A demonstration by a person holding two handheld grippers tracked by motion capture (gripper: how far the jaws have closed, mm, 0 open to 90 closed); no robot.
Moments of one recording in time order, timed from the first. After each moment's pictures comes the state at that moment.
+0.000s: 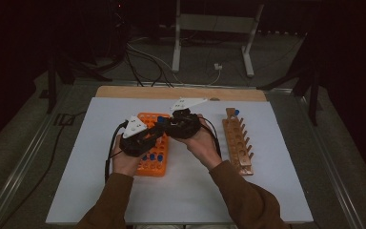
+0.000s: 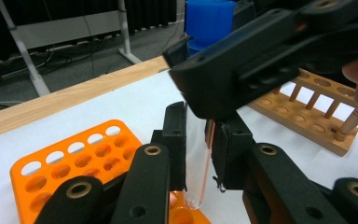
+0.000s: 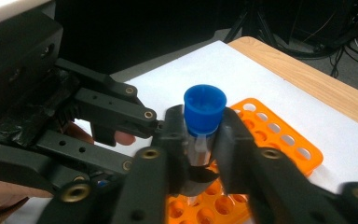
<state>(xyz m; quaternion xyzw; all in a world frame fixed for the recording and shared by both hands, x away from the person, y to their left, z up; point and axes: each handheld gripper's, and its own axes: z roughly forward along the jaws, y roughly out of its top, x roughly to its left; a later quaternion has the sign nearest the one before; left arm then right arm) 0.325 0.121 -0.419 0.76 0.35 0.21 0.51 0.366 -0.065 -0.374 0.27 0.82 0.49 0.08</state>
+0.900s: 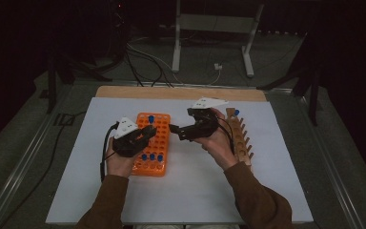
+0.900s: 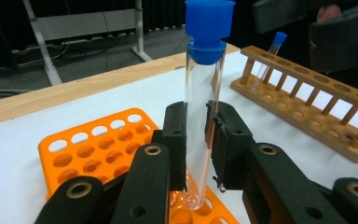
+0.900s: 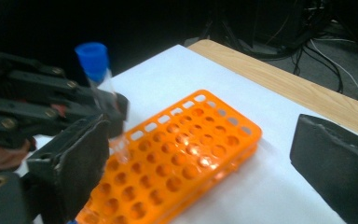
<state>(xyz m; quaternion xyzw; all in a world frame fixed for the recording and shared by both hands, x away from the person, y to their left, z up) 0.322 0.142 -0.426 0.74 0.38 0.21 0.52 0.375 -0.115 -0.387 0.32 0.79 0.50 0.12</state>
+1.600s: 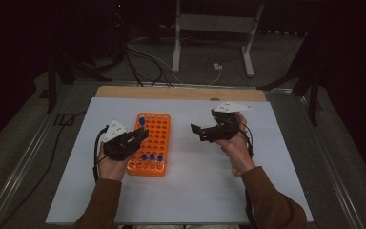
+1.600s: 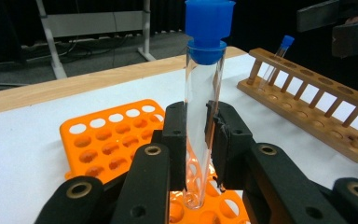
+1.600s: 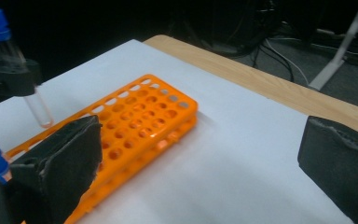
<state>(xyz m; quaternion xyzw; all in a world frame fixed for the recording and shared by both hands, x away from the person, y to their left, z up) 0.312 0.163 -0.431 0.72 0.40 0.21 0.52 0.373 -0.173 -0.399 0.36 0.77 0.49 0.17</state>
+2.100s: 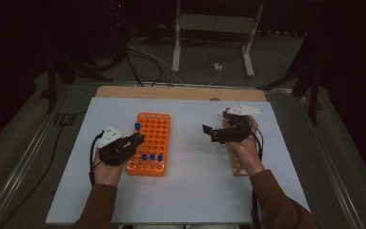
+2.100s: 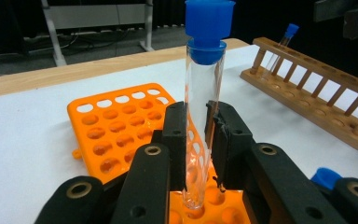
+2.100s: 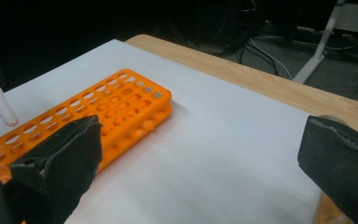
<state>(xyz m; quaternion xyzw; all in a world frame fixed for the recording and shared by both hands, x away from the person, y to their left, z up) 0.301 0.174 -0.440 0.72 0.41 0.21 0.51 0.371 -0.206 -0.408 0.38 0.76 0.49 0.19</state>
